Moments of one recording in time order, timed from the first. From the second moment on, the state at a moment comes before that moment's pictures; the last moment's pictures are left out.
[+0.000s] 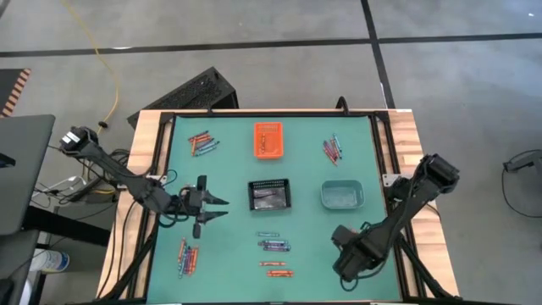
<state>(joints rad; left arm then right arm) -0.57 0.87 0.33 0.43 -0.57 -0.14 0.77 1.71 1.21 -1.09 -0.02 1.52</state>
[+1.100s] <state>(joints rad) -0.57 0.87 0.32 0.42 -0.55 -0.16 0.93 1.79 1.16 -0.87 -0.05 1.85</state>
